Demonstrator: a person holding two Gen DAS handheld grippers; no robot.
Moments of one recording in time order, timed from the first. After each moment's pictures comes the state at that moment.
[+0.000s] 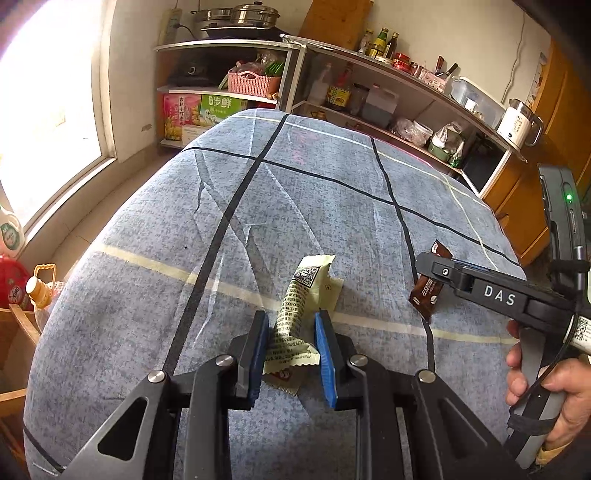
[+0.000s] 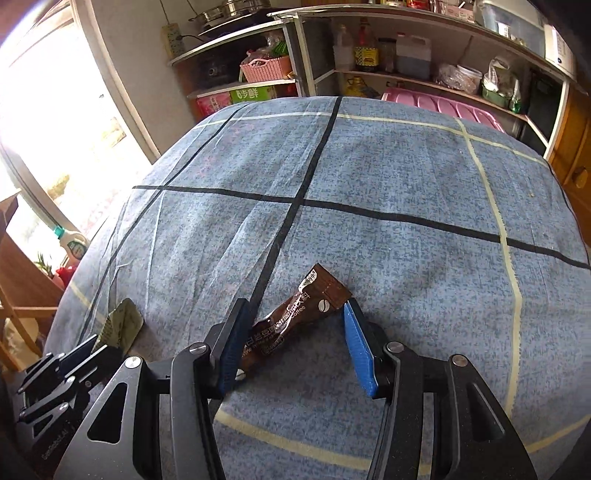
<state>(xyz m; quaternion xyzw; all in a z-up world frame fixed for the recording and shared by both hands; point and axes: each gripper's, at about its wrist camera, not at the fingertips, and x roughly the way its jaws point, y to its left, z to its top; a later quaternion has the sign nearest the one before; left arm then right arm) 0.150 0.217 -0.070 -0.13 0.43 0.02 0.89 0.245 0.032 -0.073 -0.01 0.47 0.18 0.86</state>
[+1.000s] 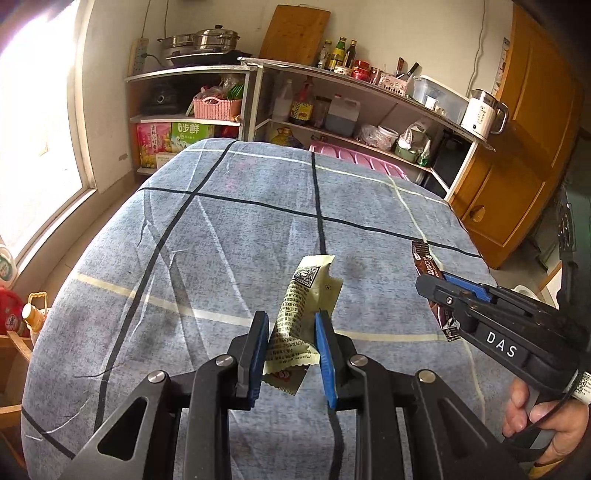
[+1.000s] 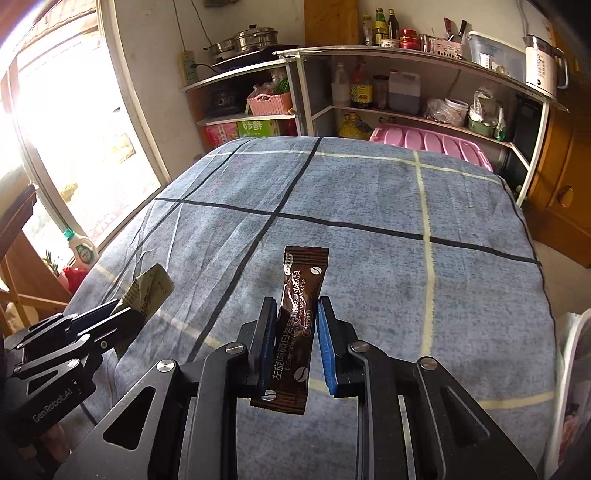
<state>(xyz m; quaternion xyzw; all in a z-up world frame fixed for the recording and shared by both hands) 0.133 0.146 -0.027 -0.10 0.40 -0.02 0.91 0.187 -0.031 -0.032 0.00 0.41 0.19 0.89</state>
